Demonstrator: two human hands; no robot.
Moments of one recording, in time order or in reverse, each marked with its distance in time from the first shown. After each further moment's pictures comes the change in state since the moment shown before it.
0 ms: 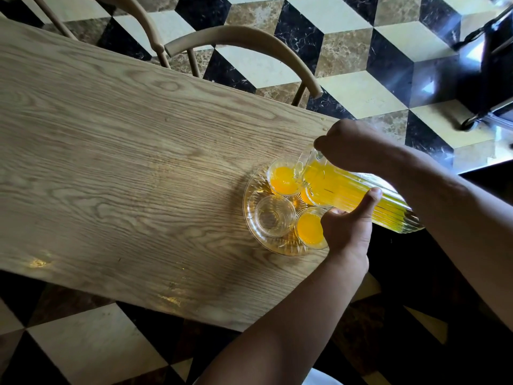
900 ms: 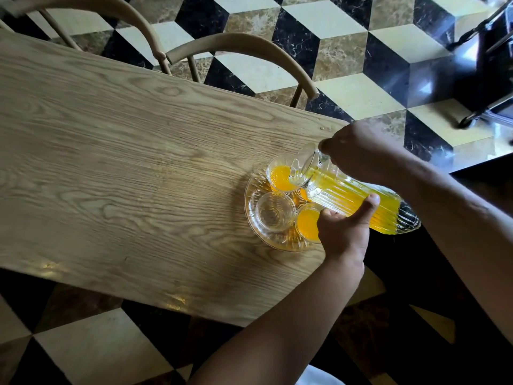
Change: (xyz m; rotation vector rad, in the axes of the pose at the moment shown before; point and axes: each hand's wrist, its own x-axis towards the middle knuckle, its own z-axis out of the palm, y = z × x) left_hand -0.017 -0.006 -0.018 0.124 0.036 0.109; right_hand -0.032 0.015 0.002 0.101 0.035 -0.070
